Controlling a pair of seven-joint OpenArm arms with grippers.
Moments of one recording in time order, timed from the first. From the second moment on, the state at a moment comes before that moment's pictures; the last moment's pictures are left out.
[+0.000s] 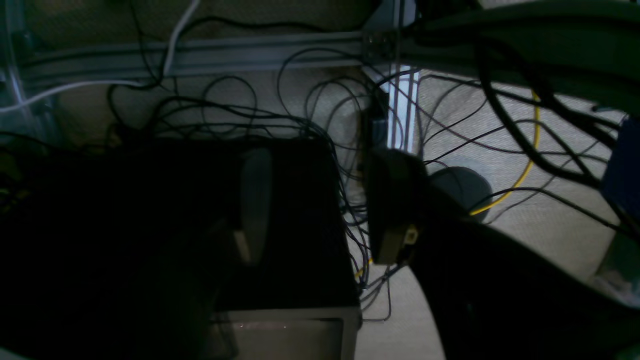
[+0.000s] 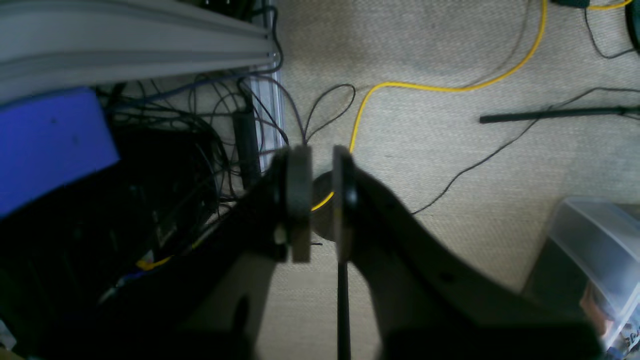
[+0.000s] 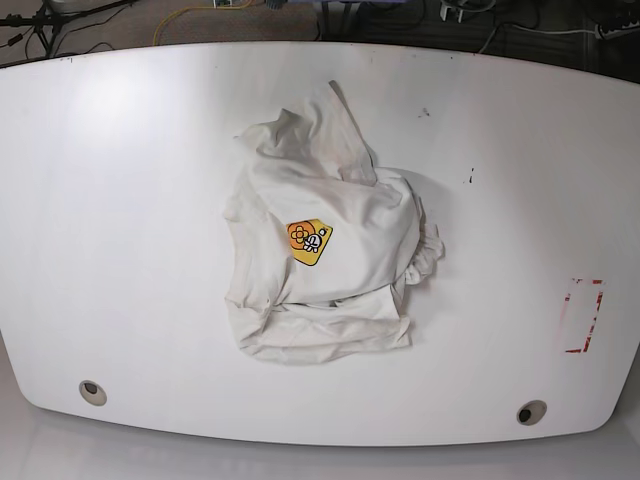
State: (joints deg) left arm 20.8 -6.5 3.6 24.2 -3.9 -6.7 -13.2; right arm -30.7 2.1 8.7 35.8 -3.9 10.5 10.0
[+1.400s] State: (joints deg) left arm 38.2 -7.2 3.2 46.3 -4.2 -6.5 -14.4; right arm -47.3 2.2 8.7 57.0 -4.0 10.5 9.9
